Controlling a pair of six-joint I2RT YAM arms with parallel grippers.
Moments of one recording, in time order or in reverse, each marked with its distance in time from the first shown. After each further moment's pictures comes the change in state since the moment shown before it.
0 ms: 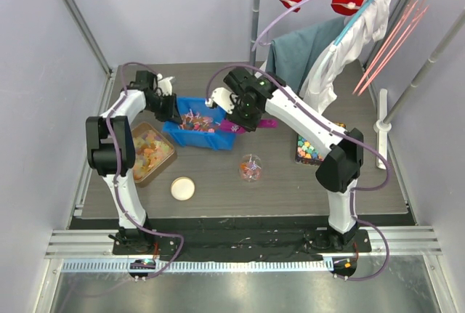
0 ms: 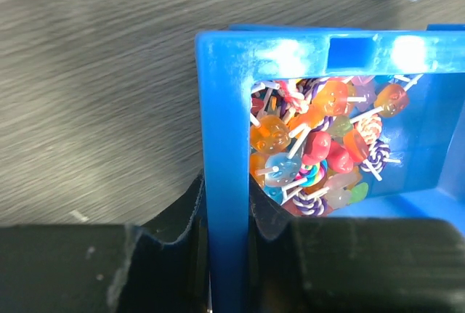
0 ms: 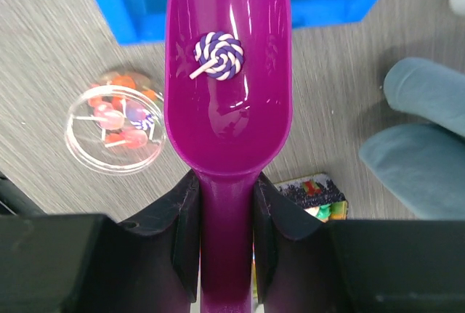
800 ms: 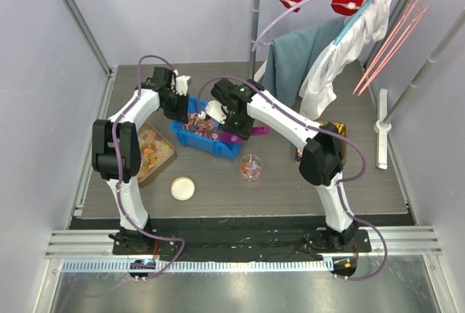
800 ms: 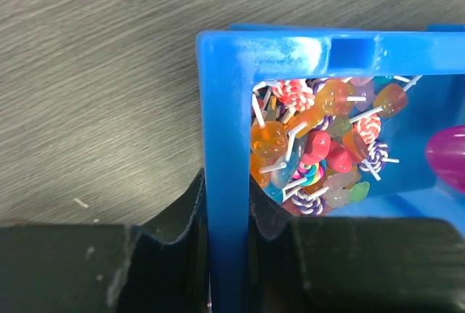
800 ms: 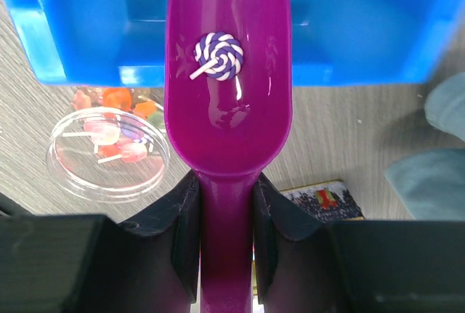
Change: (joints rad) left arm -0.147 -0.070 0.006 -0.023 -0.261 0.054; right arm 0.028 0.173 0.056 -0.050 0.069 0.014
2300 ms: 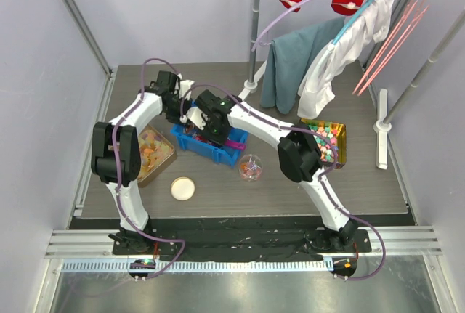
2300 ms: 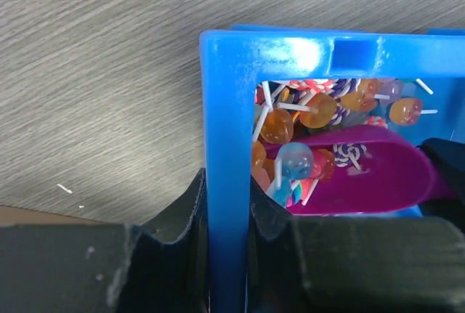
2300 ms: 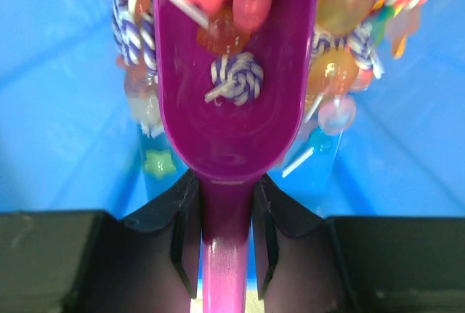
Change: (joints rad) left arm -0.046 -0.048 -0.065 0.012 -0.045 0.001; right arm 0.067 0.236 0.075 0.262 -0.146 0.116
